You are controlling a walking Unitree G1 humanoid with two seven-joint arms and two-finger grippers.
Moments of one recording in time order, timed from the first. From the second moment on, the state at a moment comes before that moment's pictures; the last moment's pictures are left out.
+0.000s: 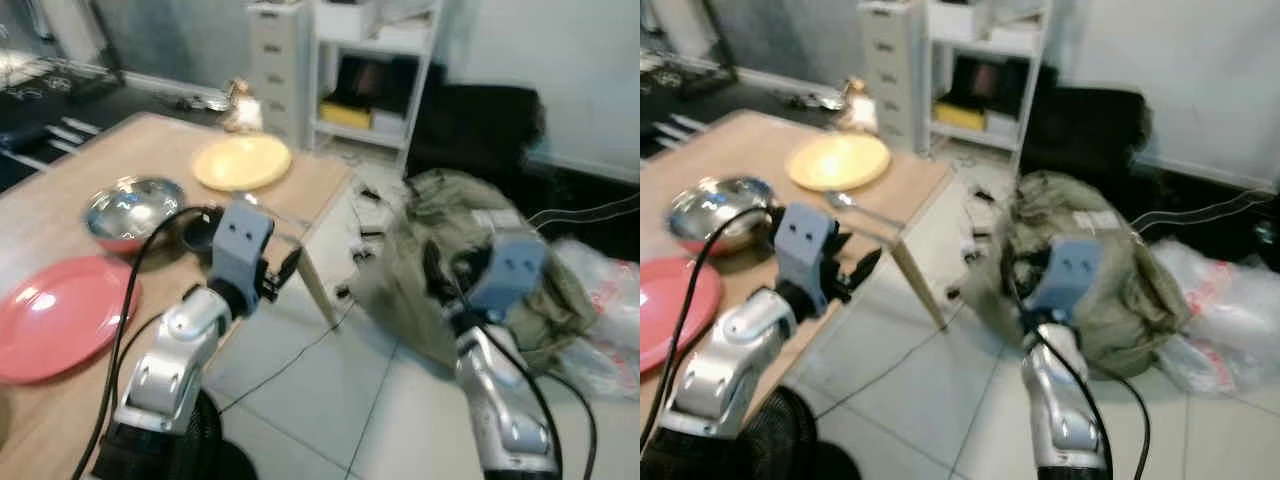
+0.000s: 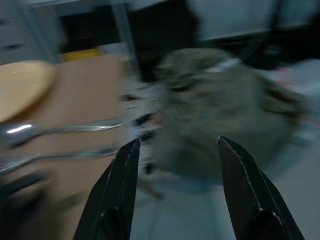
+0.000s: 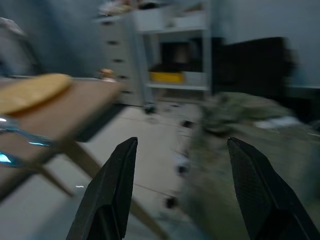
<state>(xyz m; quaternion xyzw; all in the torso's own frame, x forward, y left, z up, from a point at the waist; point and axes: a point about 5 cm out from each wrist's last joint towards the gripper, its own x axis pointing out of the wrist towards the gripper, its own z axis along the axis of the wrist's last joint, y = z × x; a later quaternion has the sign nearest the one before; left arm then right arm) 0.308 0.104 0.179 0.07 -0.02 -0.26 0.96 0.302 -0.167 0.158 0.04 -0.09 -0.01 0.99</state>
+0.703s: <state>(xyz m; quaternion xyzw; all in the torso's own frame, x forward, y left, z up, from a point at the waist) 0.301 0.104 0.143 0.08 0.04 -0.23 0.97 0.289 -0.161 0.108 0.01 -0.02 -0.02 1.00</state>
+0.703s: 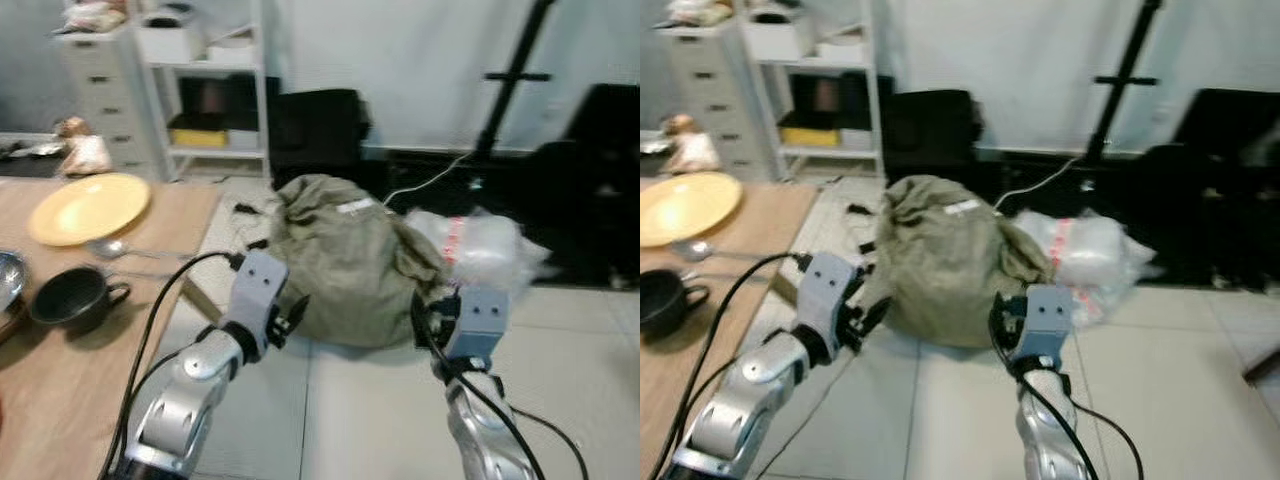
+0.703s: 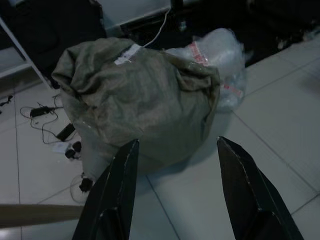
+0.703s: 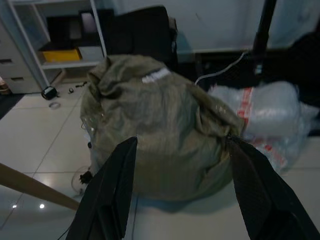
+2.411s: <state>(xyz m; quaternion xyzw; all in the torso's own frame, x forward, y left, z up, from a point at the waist) 0.310 0.090 0.153 0.07 0.00 -0.26 0.96 0.294 -0.160 0.112 0.01 -0.04 -0.02 1.00</state>
